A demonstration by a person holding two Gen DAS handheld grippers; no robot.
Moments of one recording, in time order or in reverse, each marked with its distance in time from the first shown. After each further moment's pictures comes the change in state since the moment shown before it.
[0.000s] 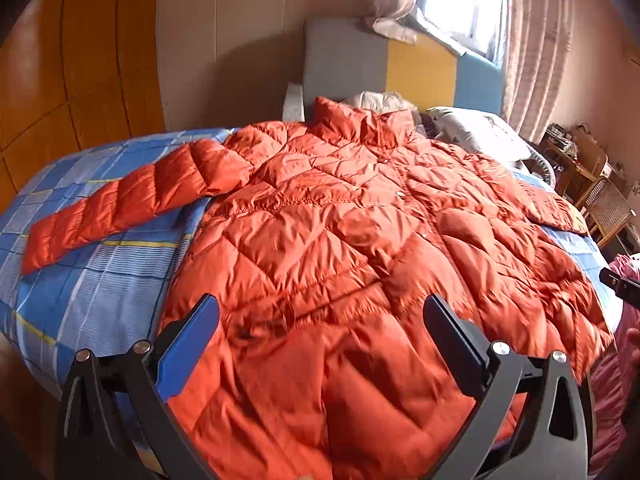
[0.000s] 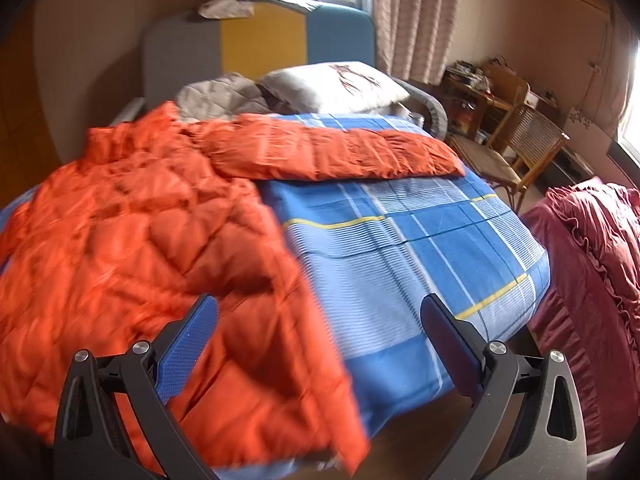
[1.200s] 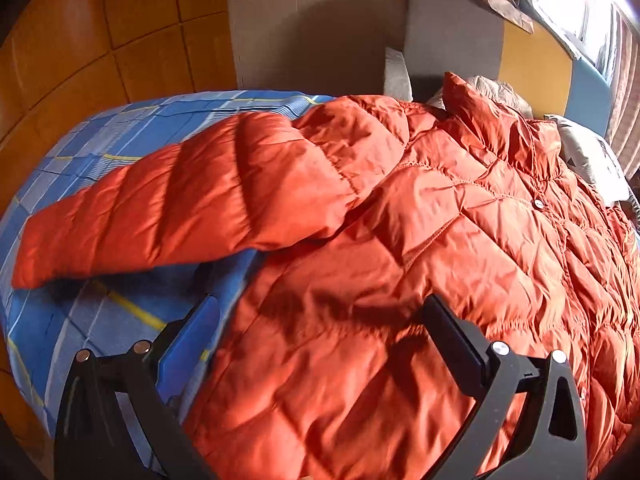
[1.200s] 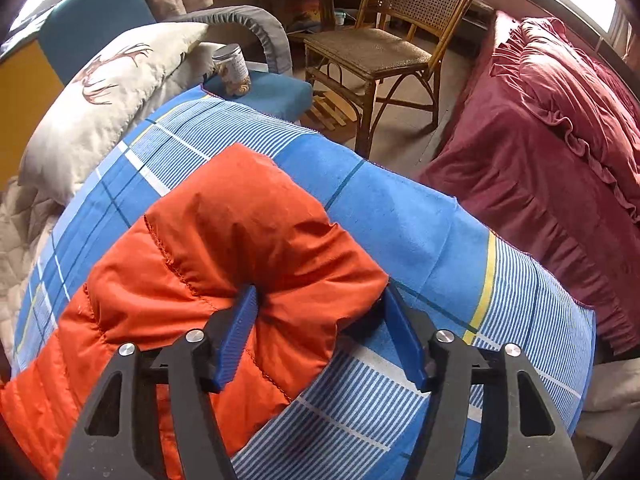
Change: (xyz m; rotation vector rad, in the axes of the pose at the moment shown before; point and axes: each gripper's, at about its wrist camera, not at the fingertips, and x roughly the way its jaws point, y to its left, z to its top) left arm 0.158 0.067 0.085 -0.179 0.130 0.257; right arm 0.297 -0.227 0.182 0.570 0.304 -0.268
